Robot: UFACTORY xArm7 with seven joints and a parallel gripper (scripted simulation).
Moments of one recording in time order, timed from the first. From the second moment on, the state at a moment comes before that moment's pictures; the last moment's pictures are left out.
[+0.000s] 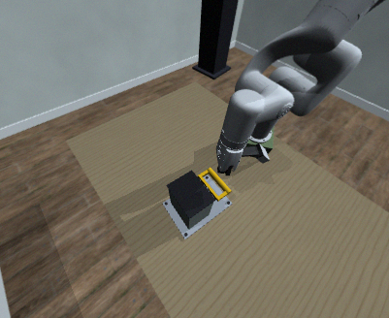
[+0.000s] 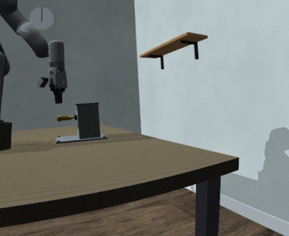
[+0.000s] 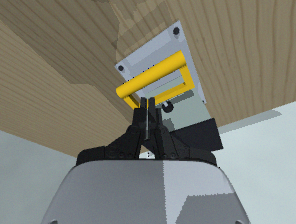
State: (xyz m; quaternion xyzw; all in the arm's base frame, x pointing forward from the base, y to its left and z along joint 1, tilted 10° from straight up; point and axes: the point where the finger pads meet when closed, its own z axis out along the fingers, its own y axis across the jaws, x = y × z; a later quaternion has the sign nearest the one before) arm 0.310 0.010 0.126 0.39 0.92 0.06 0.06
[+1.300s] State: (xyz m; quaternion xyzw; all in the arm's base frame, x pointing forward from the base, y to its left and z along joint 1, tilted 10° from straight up) arm 0.309 0.010 0.126 -0.22 0.97 0.01 0.08
